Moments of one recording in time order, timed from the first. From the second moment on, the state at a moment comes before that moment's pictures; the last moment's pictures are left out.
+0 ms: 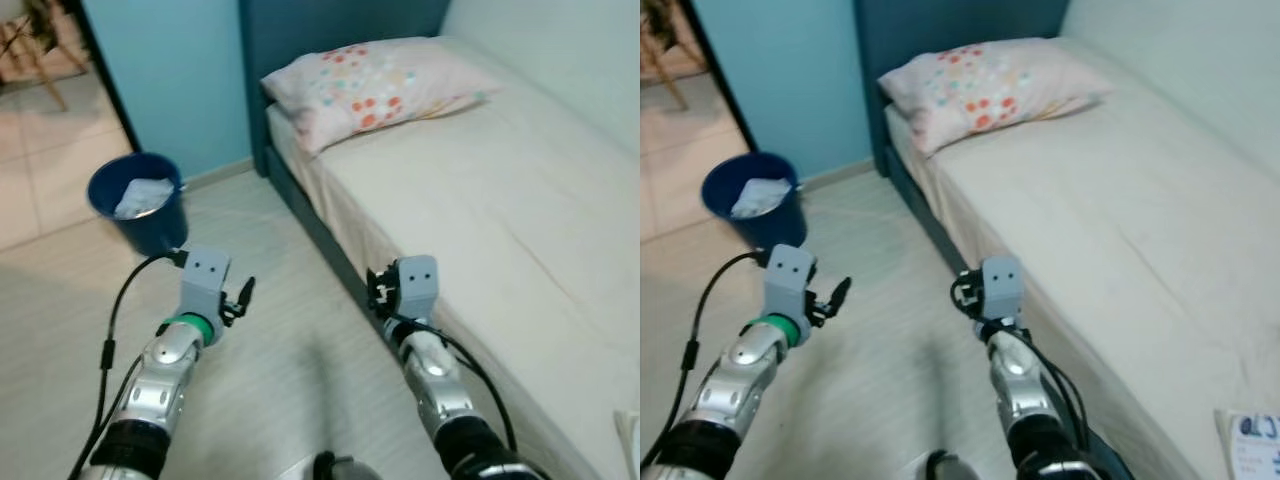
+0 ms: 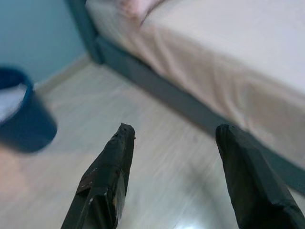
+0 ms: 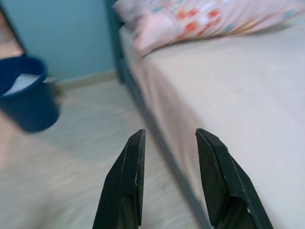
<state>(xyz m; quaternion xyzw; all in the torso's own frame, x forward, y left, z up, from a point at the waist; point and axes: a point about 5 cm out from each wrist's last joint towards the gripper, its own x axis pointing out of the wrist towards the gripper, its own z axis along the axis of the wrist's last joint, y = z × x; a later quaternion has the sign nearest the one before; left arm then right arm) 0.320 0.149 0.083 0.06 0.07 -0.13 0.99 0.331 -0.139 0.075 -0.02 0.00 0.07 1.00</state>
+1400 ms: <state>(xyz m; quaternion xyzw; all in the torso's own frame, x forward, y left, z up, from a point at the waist) 0.323 0.138 0.095 0.03 0.04 -0.16 0.99 0.332 -0.143 0.077 -0.02 -0.01 0.06 1.00</state>
